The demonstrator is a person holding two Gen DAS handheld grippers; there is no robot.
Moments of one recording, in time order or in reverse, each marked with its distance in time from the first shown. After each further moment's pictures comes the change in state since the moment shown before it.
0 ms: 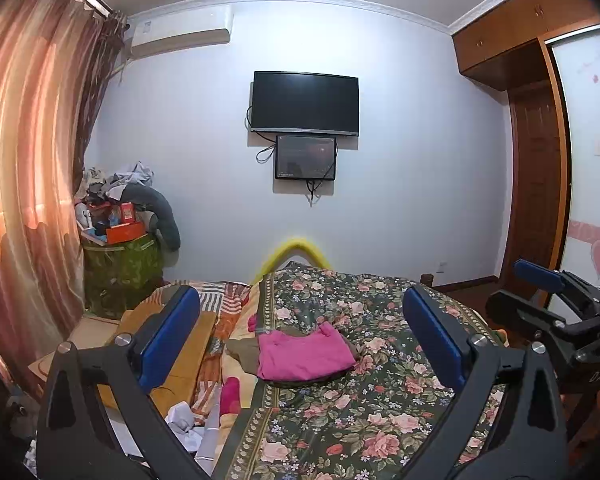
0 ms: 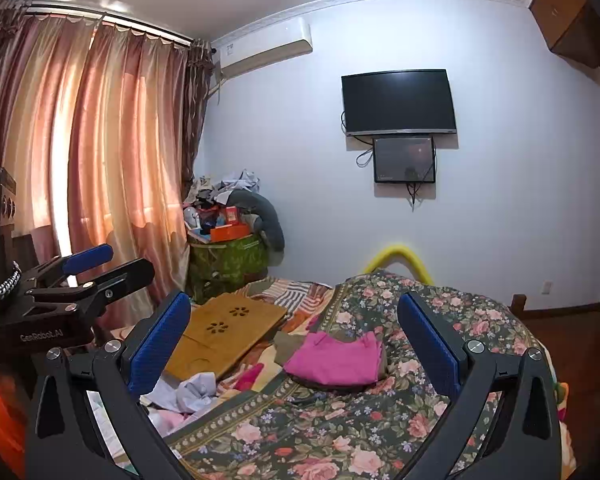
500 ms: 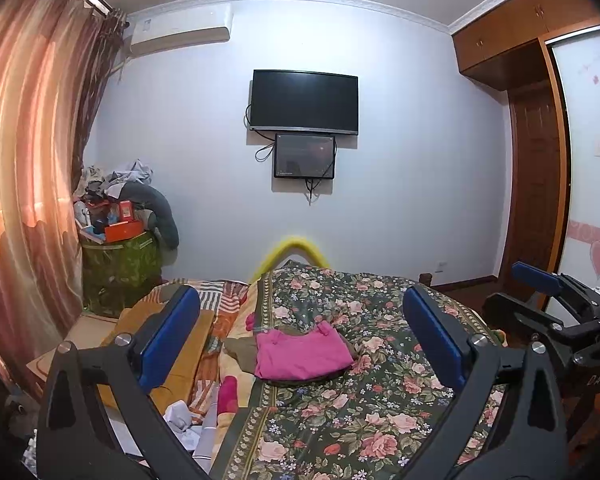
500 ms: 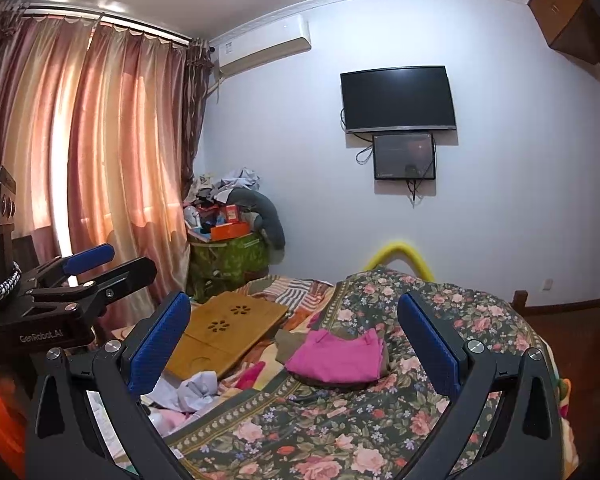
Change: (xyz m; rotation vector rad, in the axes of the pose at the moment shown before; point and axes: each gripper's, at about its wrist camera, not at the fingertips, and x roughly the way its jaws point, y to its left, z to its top) left arm 0.002 0.001 0.001 -0.007 0.004 -0.008; right arm 0.000 -0.001 0.001 0.011 0.004 -0.002
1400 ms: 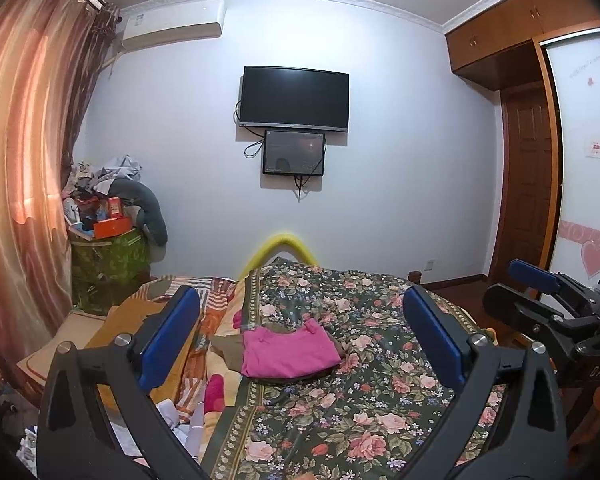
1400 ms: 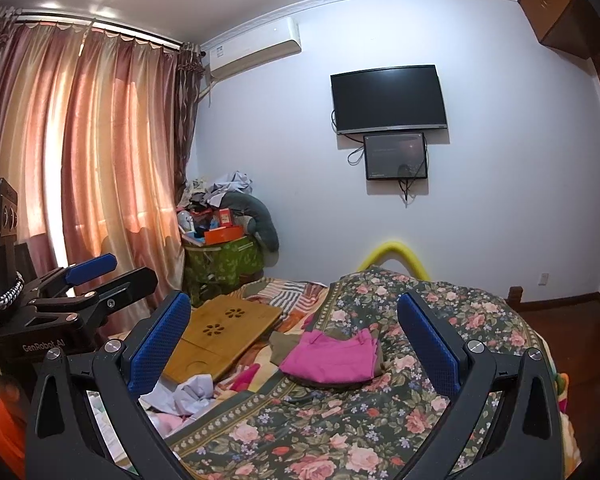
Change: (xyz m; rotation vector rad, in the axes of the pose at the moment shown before) left arm 0.009 -0.009 -0.004 -0.004 0.008 -0.037; right arm -0.005 -0.004 0.003 0.023 -0.006 -0.021
